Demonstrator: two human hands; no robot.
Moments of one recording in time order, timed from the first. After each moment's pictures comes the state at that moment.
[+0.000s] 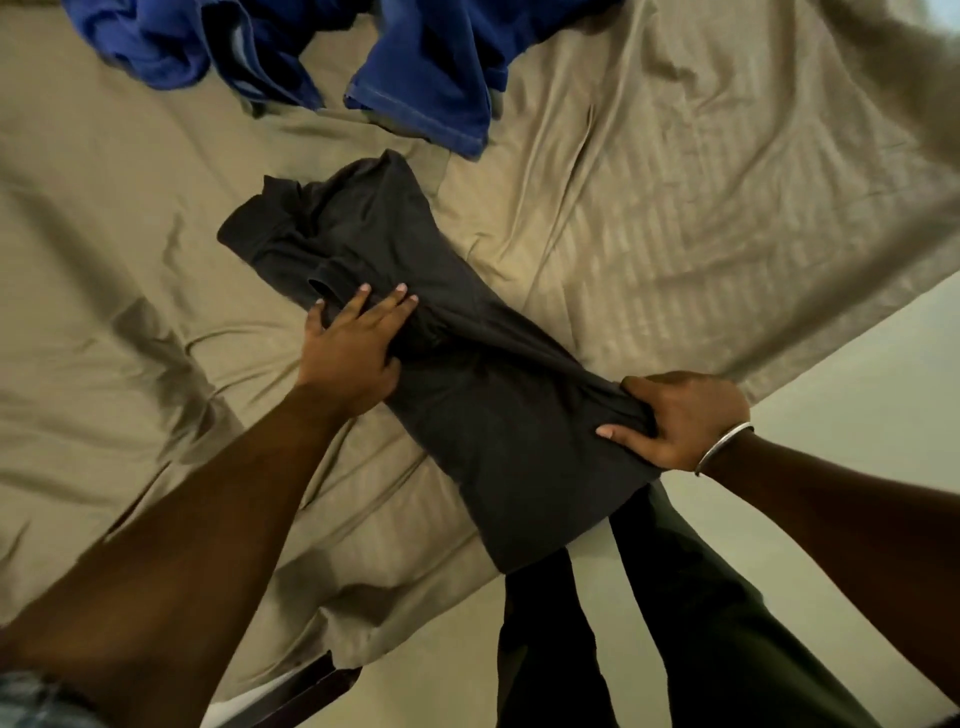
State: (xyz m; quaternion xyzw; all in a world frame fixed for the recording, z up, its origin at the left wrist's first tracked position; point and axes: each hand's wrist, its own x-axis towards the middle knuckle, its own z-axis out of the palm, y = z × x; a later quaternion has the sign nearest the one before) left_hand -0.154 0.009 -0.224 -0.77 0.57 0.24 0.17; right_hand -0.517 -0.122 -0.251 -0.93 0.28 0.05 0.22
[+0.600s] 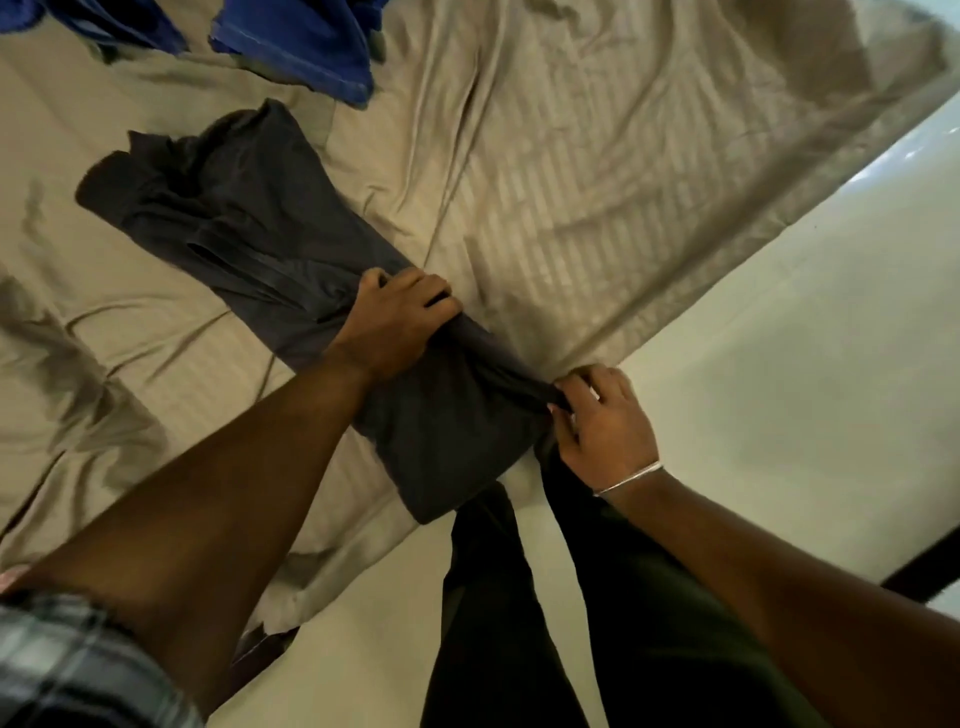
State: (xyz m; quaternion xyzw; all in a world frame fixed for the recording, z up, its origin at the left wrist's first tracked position) left_hand -0.265 -0.039 -0.241 -0.61 0.78 0.14 0.05; right_hand -0.551 -0.044 -0.223 -0.86 0.45 -0.05 0.24
